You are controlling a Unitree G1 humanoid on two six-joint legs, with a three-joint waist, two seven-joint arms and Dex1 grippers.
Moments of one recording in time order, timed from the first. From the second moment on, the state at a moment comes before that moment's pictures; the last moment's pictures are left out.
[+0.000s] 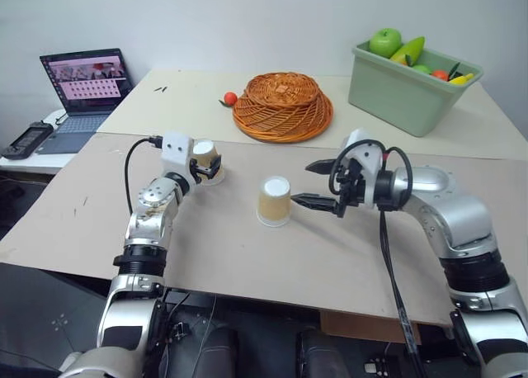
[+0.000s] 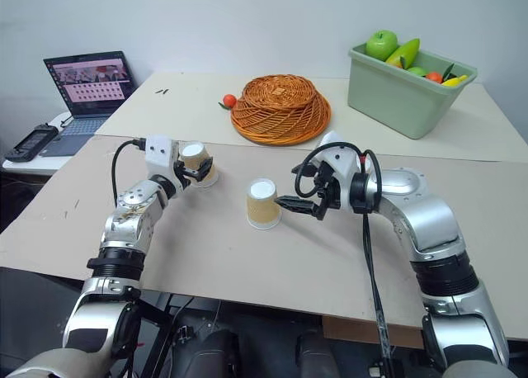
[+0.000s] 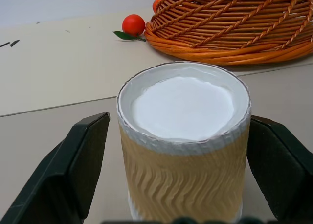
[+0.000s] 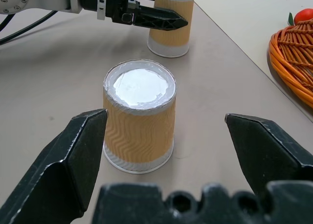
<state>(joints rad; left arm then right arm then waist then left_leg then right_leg) -0.70 0.31 0.13 0.42 -0.12 0.27 -0.34 -0.65 -0.66 0.11 -0.18 0.41 0.67 0.91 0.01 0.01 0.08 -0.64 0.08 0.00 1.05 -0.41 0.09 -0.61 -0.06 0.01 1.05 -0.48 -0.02</state>
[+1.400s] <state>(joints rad) -0.63 0.45 -0.08 0.20 -0.34 0.39 -1.10 -0.56 -0.71 0.05 -0.29 0.42 0.73 0.84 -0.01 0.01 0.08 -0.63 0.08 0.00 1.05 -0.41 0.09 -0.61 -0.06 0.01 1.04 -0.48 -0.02</state>
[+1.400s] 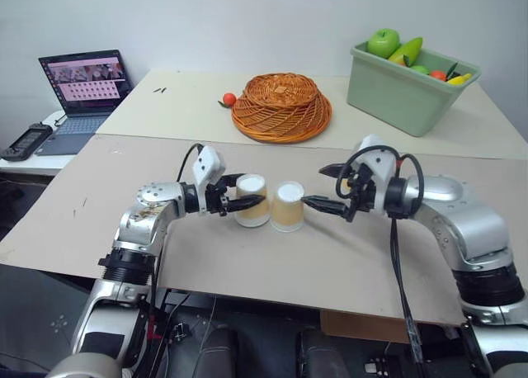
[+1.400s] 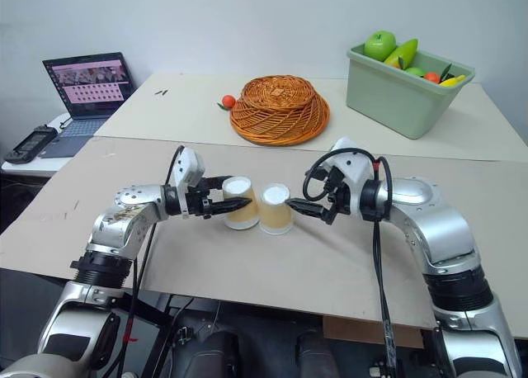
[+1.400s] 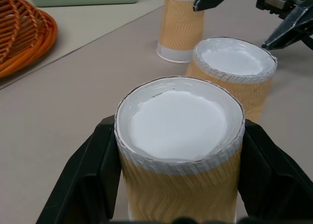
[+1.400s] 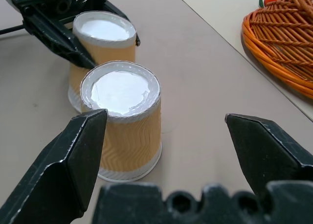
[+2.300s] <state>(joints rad) -0.61 0.62 -0.07 0.01 -0.41 0.52 -1.16 -0.55 -0.74 0.02 -0.28 0.42 0.75 0.85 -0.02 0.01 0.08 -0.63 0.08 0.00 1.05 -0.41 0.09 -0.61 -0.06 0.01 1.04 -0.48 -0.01</state>
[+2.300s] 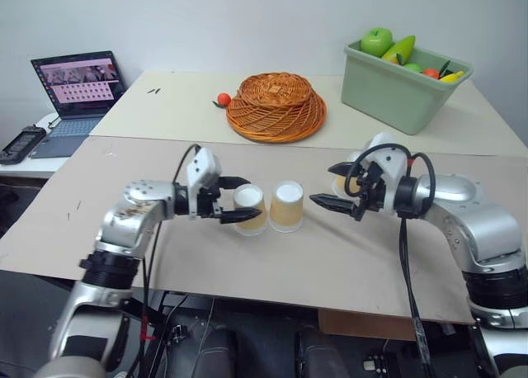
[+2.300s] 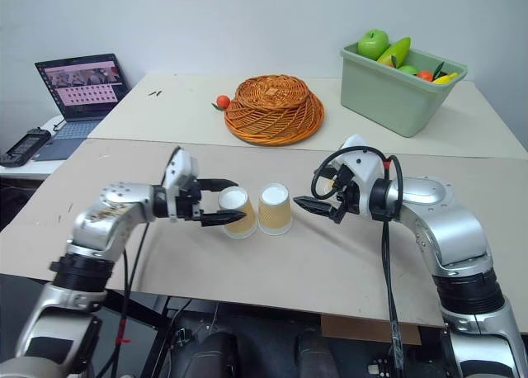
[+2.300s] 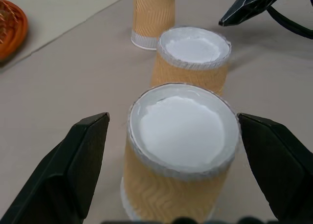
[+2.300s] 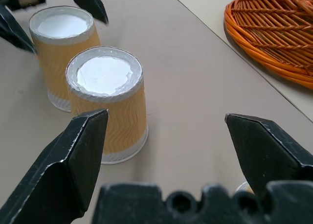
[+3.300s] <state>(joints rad) -0.65 0.78 0.04 -0.19 -0.60 0.73 -1.13 -0.71 -0.82 0.03 0.36 0.24 0.44 1.07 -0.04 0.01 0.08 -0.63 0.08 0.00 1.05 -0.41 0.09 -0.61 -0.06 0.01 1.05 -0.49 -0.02</state>
